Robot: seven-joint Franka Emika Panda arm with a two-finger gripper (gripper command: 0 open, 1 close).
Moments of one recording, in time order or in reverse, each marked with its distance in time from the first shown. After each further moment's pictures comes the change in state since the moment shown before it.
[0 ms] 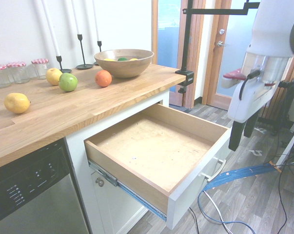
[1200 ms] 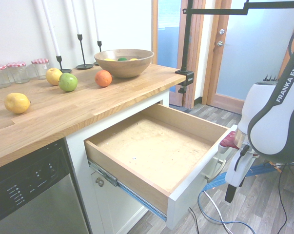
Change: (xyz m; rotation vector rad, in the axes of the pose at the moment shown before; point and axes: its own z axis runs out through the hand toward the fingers) arm 0.009 0.038 0.174 0.039 -0.050 -0.070
